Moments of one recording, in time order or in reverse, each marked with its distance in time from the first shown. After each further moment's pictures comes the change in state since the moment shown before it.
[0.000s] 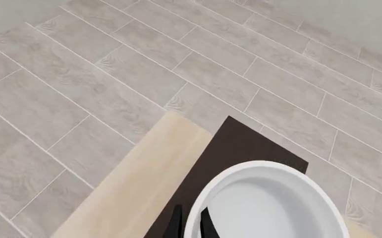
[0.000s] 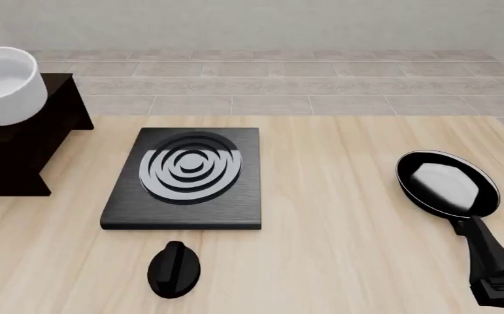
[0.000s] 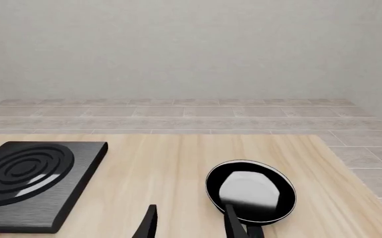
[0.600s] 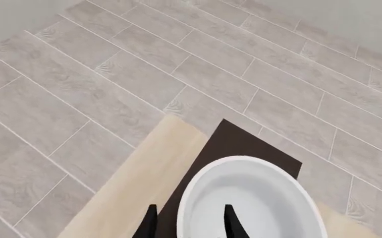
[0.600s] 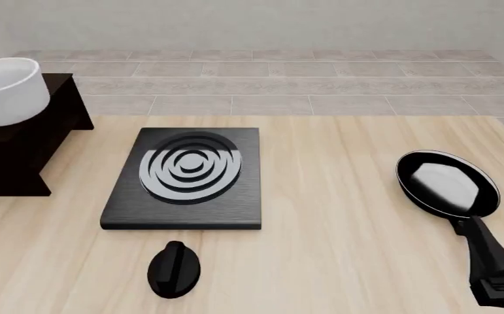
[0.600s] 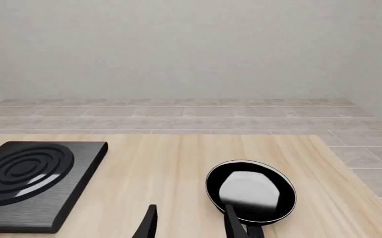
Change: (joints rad) left arm -0.007 -0.013 -0.020 0.022 0.032; right arm 0.000 0.000 0.000 0.000 0.000
